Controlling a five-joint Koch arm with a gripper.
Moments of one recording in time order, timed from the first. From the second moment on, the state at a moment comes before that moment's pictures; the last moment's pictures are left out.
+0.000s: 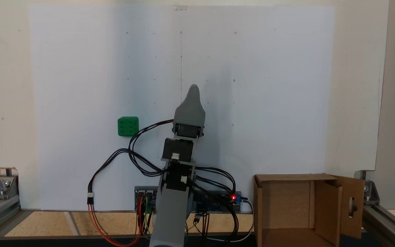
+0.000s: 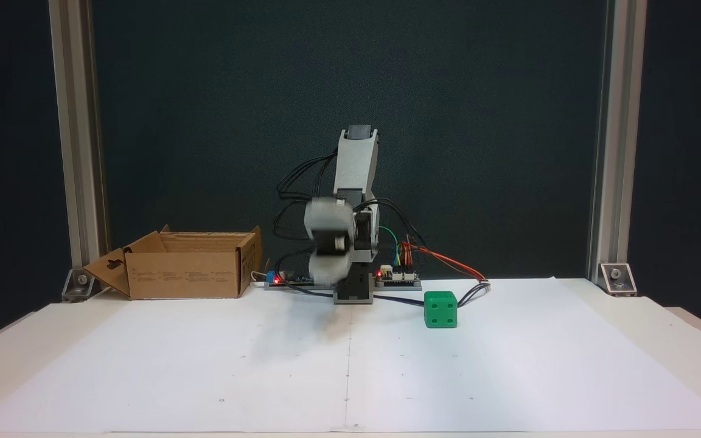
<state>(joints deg) 7.8 129.5 172.2 -66.0 -0.4</state>
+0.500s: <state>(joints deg) -8.3 129.5 136.5 0.8 15.3</state>
